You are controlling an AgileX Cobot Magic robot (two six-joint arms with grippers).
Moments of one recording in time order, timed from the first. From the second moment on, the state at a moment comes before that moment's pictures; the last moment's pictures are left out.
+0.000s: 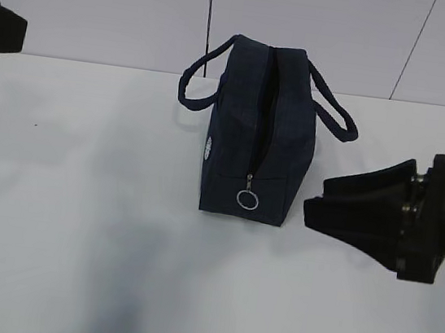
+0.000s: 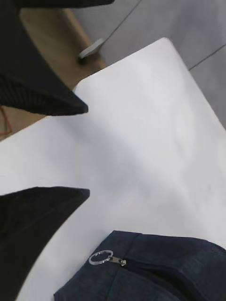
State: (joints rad) left arm -0.44 0.92 -0.86 -0.35 0.53 0.21; right arm 0.15 1.26 -0.60 1.51 0.86 -1.78
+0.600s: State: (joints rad) left arm -0.44 0.94 -0.86 -0.35 0.53 0.21; right arm 0.15 1.69 -0.69 1.71 0.85 -2.29
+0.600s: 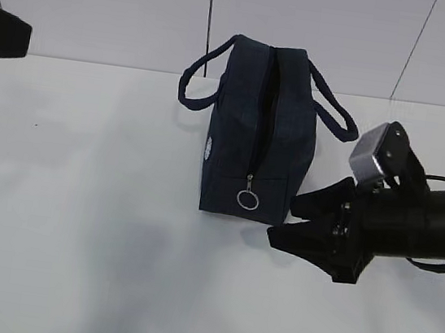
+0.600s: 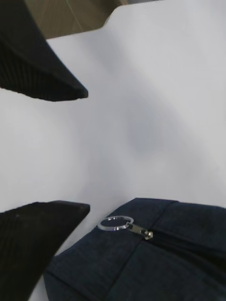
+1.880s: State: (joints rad) left arm -0.44 1.00 -0.86 -0.33 0.46 0.21; right arm 0.21 1.97 -0.88 1.79 0.82 -2.30
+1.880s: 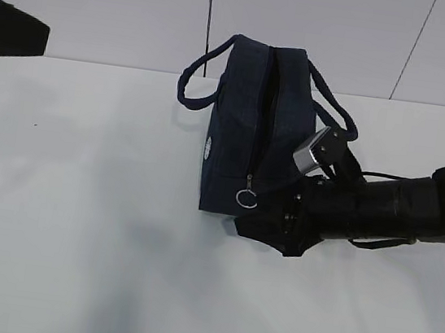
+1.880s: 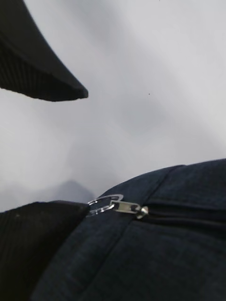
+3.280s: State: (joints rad) left arm -0.44 1.04 -0.86 -0.31 0.45 0.21; right arm 0.22 1.97 -0.88 1.81 0.81 -2.35
